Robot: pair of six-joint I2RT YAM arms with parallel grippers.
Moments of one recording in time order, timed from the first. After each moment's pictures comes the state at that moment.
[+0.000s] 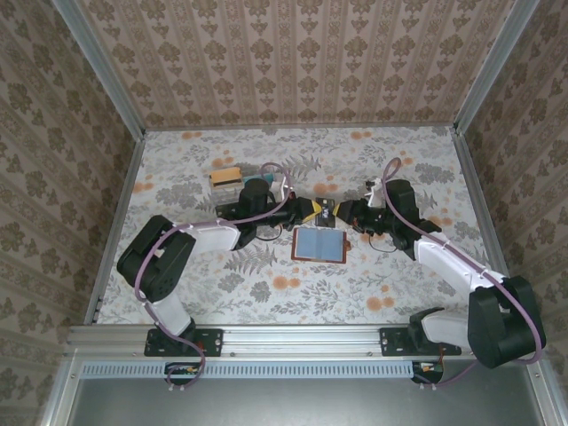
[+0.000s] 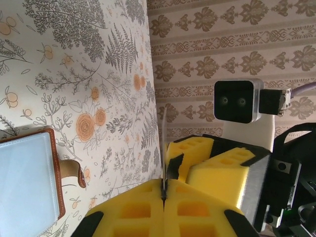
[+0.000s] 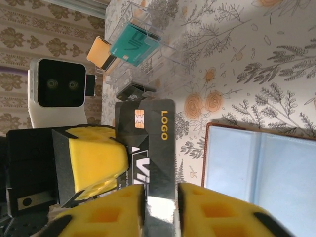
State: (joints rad) left arm -0.69 1.72 0.83 0.62 0.71 -1.24; right arm 0.26 1.23 0.66 -0.01 -0.61 0.86
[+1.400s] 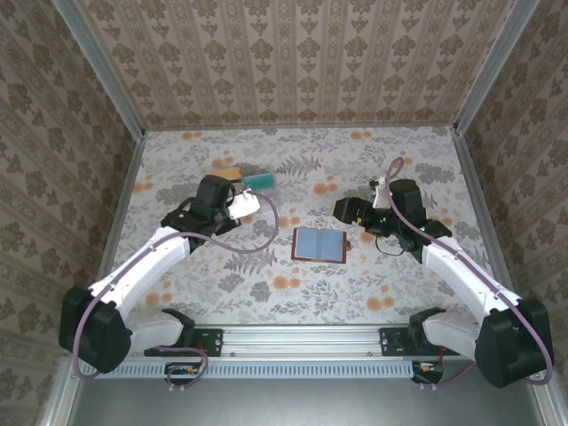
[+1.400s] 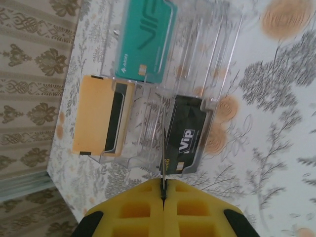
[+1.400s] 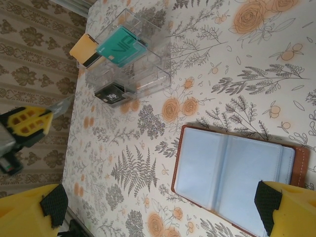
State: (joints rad) left arm -0.54 1.22 0.88 -0.46 -0.21 0.89; right arm 0.27 1.12 0.72 -0.23 -0.49 0.66
